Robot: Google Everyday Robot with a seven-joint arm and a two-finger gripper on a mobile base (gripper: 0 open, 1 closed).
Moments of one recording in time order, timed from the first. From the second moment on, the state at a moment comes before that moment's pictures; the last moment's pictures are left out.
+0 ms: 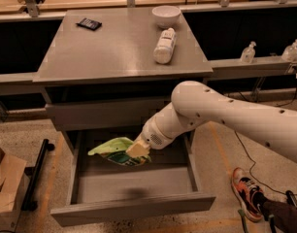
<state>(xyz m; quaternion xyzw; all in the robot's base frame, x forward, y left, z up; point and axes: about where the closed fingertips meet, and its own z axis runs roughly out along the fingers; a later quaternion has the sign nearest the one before) 0.505 0.040 0.699 -0.52 0.79 0.27 0.20</state>
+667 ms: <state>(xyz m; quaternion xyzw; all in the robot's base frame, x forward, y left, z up) 0.495 0.017 0.582 -0.45 0.82 0.31 0.16</state>
